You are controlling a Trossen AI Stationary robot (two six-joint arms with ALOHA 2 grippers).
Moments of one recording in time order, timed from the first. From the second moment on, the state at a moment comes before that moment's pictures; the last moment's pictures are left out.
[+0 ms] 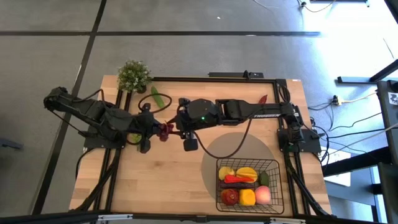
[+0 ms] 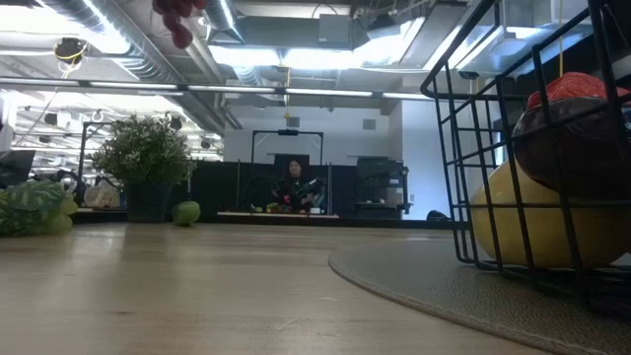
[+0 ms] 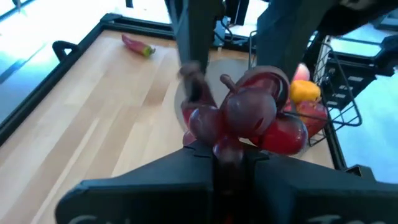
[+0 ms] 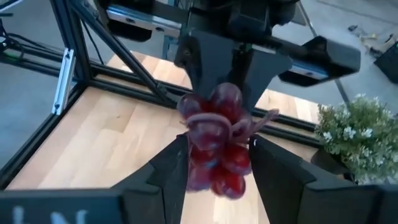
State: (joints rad) left arm -0.37 0.96 1.11 -0.58 -0.43 -0.33; right arm 0.12 2.01 2.17 -0.62 0.05 -0.21
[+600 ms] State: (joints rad) left arm -0.35 1.01 1.11 -0.57 -0.42 -0.31; right arm 0.12 2.01 2.17 -0.60 0.05 -0.22
